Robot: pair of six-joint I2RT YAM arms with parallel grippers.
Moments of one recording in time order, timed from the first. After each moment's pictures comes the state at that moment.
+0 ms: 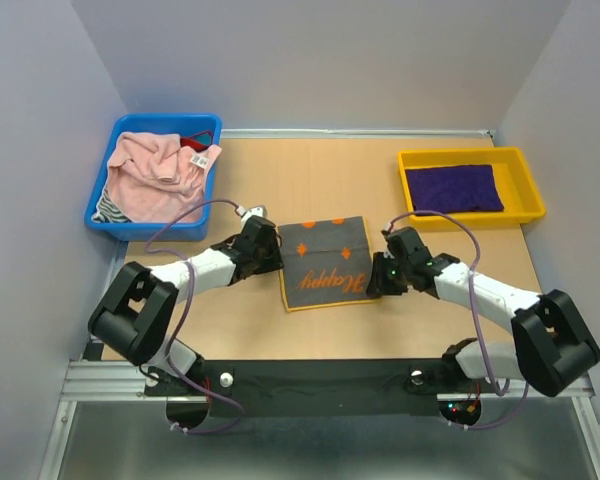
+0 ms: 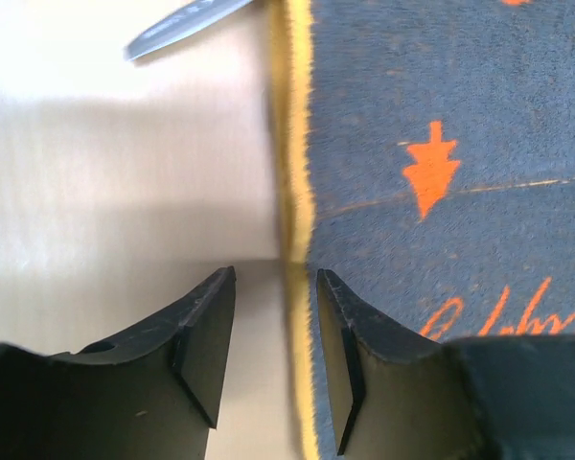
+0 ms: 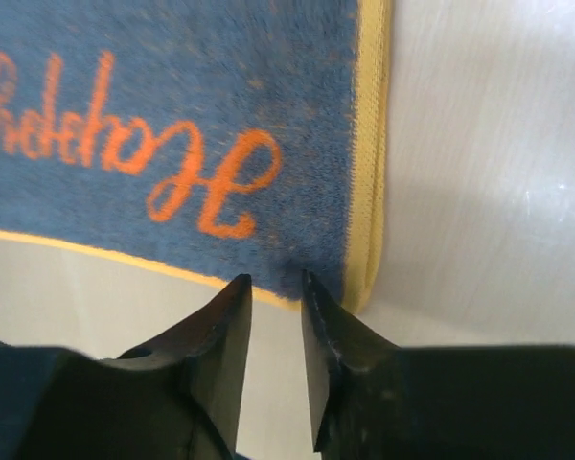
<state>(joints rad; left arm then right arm) -0.59 1.51 0.72 -0.10 -0.15 -0.70 0.52 1.31 0.60 -0.30 -0.14 0.53</state>
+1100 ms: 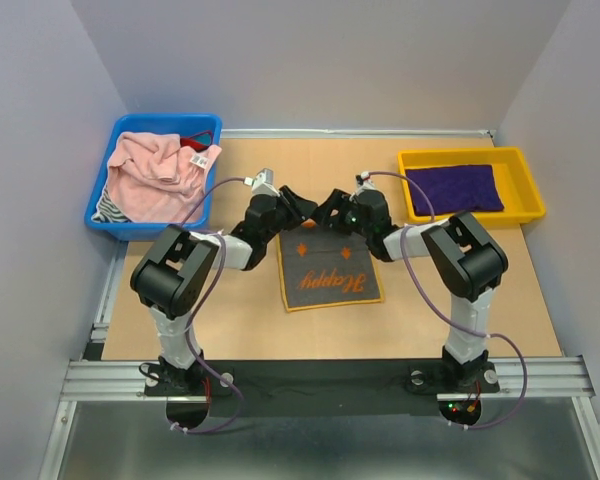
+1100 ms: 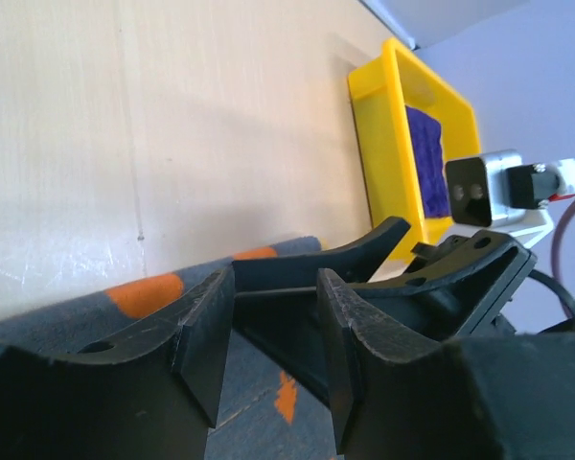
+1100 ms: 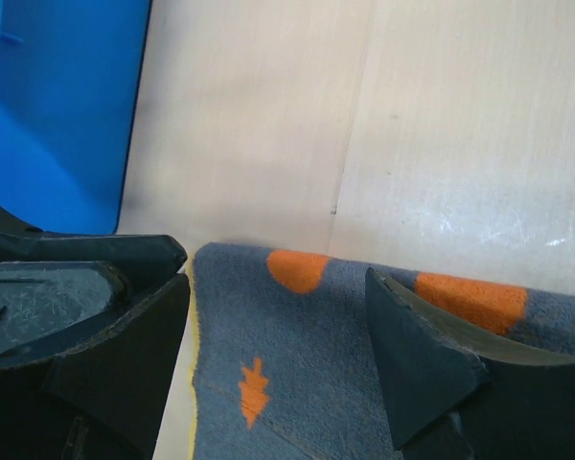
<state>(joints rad) -0.54 1.80 0.81 0.75 0.04 -0.93 0.50 1.95 0.93 0.67 -0.18 0.80</state>
